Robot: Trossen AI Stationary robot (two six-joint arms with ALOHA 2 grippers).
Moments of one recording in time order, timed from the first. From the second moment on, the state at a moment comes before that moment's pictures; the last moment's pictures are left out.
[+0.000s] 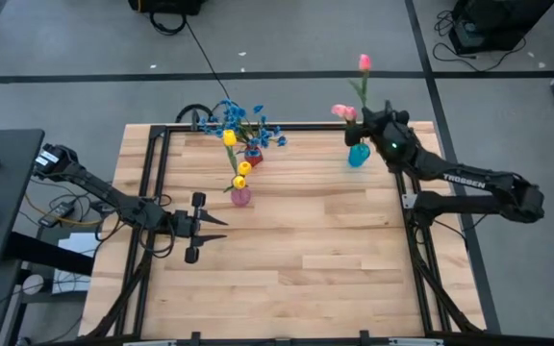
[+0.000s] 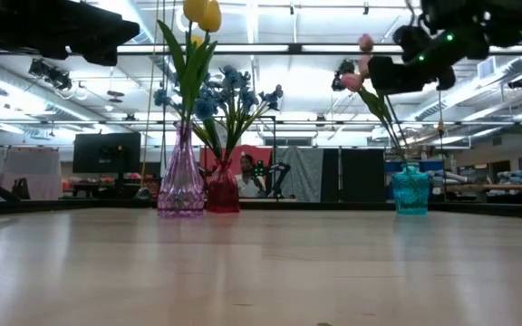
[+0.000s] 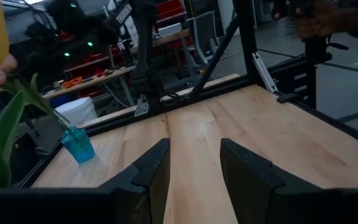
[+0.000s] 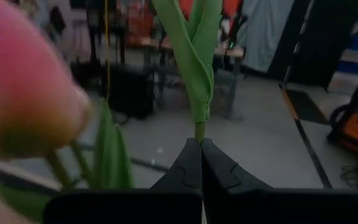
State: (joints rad) left arm -0.48 0.82 0.20 0.61 -0.40 0.26; right arm -0.55 0.93 0.54 0.25 0.73 0.02
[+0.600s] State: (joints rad) left arm -0.48 0.82 0.20 0.61 -0.45 0.28; right arm -0.48 0.92 0.32 0.55 0.80 -0.04
